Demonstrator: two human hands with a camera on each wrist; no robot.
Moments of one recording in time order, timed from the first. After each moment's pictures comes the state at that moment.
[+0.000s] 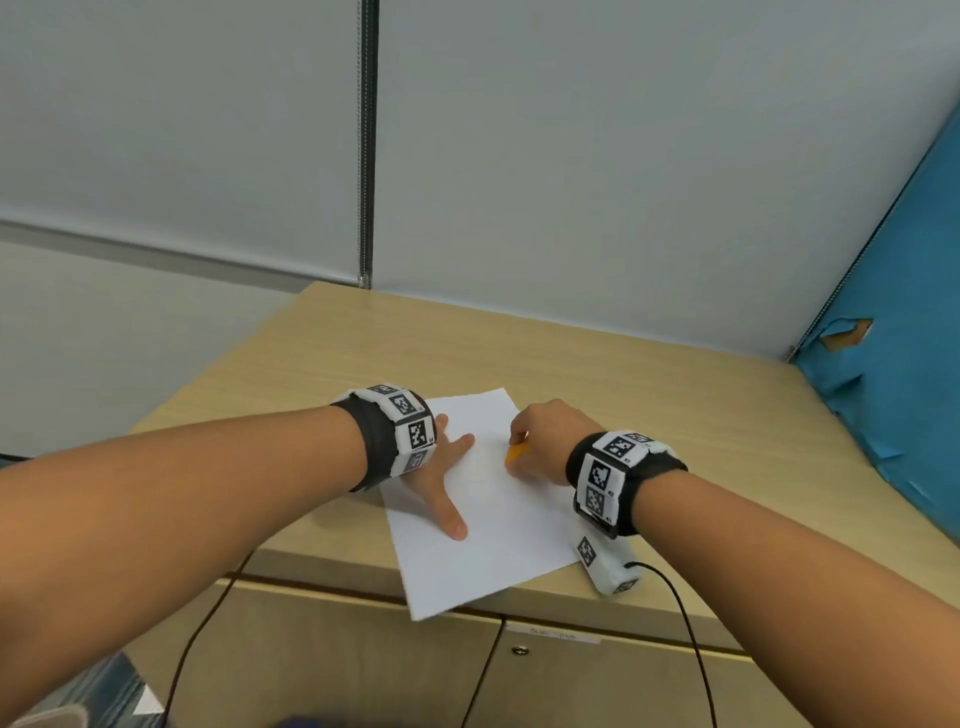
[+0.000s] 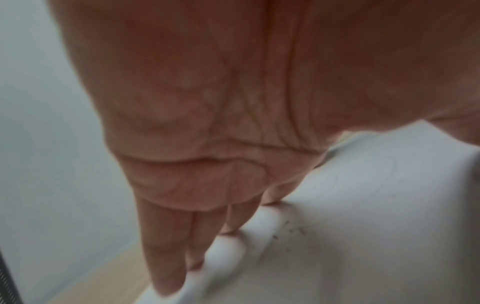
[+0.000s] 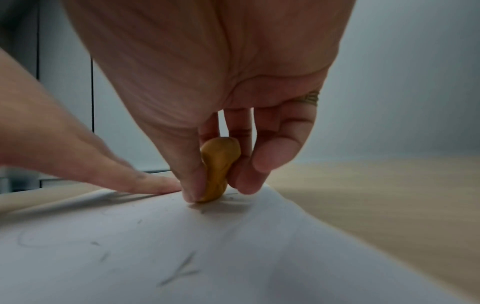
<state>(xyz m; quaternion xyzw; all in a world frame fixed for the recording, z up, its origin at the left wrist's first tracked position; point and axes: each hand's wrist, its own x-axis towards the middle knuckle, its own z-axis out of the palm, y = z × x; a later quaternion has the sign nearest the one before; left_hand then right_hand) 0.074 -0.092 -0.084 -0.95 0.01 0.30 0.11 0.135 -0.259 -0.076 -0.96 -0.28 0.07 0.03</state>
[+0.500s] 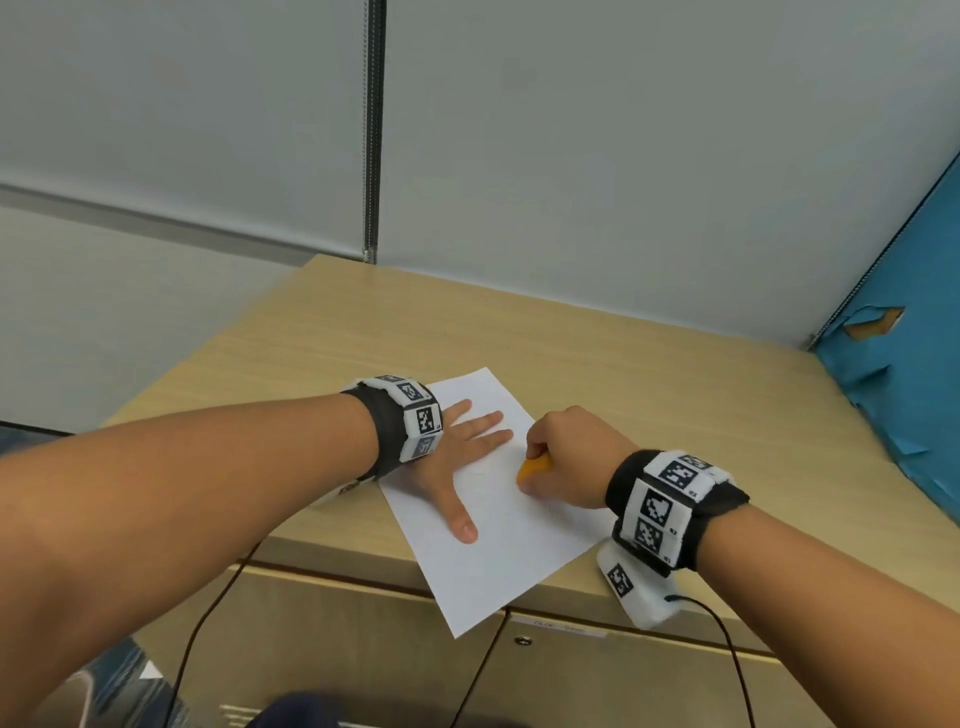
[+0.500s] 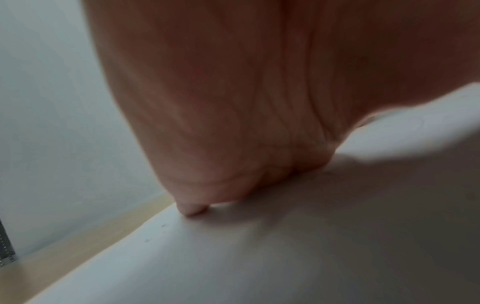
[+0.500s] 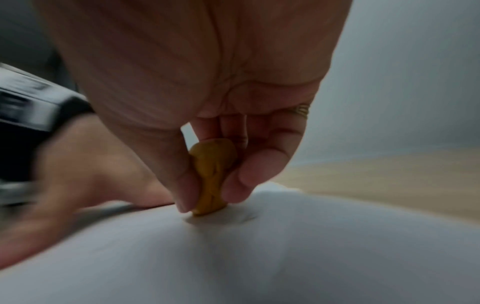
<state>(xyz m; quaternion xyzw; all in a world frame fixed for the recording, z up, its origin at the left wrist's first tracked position) 0.092 -0.082 -0.112 -0.95 0.13 0.27 0.08 0.116 -0.278 -0.079 -0.94 -0.34 0.09 0.02</state>
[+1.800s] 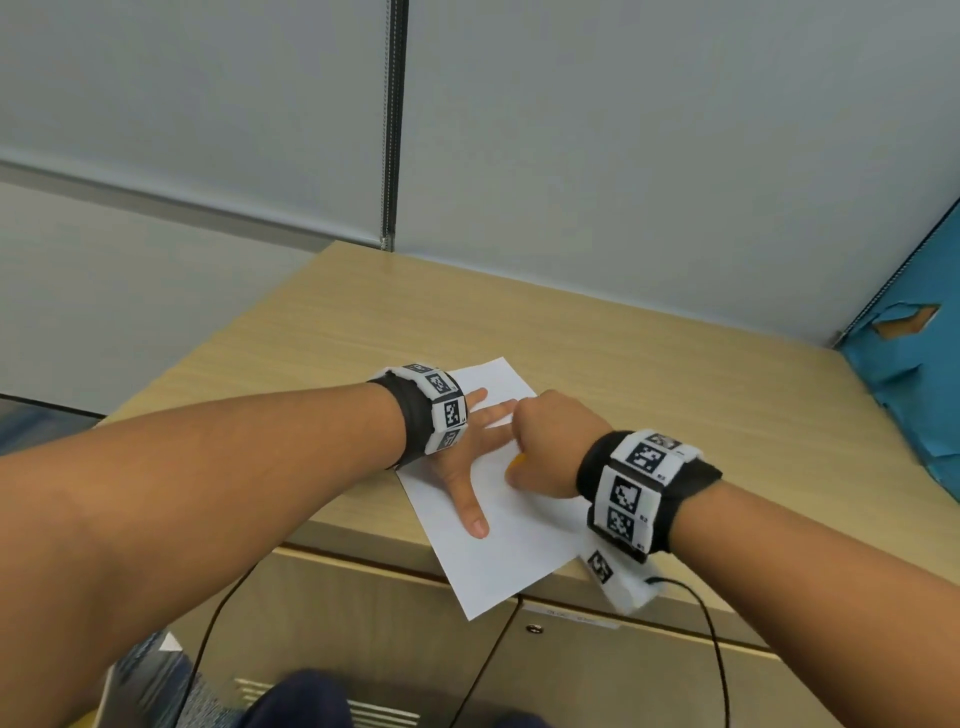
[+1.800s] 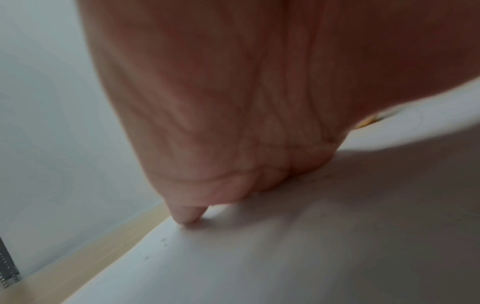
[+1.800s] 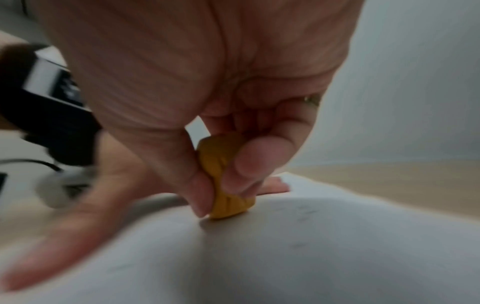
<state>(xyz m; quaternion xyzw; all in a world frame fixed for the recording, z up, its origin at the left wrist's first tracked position) 0.088 -0.088 -0.103 -0.95 0.11 0.28 0.11 0.088 -0.241 -0.068 -0.92 -0.37 0.09 -0.01</state>
